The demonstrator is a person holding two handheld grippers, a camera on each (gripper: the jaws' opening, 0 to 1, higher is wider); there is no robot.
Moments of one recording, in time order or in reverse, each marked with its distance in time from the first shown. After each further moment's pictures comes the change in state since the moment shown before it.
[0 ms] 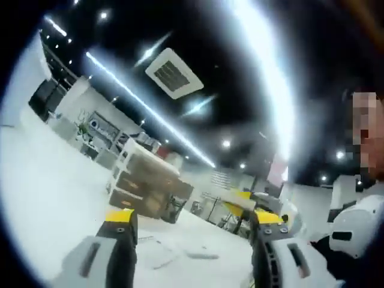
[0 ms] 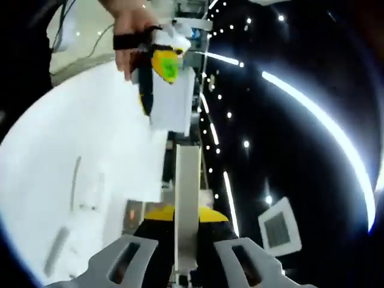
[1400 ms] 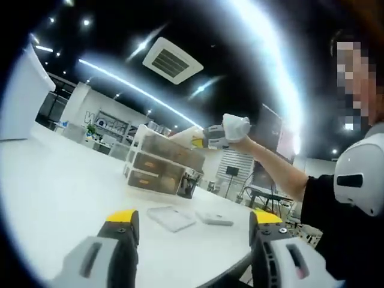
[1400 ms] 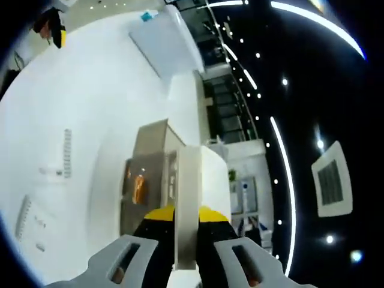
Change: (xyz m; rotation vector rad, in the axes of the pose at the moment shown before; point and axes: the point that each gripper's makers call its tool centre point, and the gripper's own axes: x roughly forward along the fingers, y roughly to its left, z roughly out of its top) left arm -0.034 0.028 -0.029 0.052 0.110 0.088; right arm 0.132 -0.024 -0.134 0.198 0.307 0.392
